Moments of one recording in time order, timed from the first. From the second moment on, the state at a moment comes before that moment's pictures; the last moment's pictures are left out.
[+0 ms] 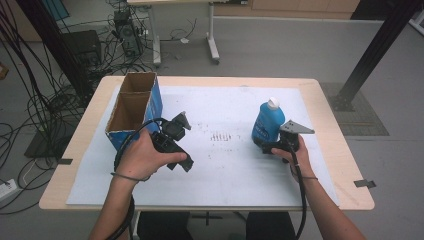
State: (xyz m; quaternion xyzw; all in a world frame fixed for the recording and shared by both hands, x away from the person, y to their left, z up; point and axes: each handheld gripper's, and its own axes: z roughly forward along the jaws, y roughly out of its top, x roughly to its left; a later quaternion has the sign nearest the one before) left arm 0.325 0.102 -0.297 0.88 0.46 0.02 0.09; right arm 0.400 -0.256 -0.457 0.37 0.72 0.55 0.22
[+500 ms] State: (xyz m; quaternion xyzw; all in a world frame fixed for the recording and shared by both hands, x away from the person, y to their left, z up) left arm 0.325 0.102 -0.296 0.88 0.46 0.02 0.09; right arm 0.399 -0.255 -0.456 0.37 0.71 0.56 0.22
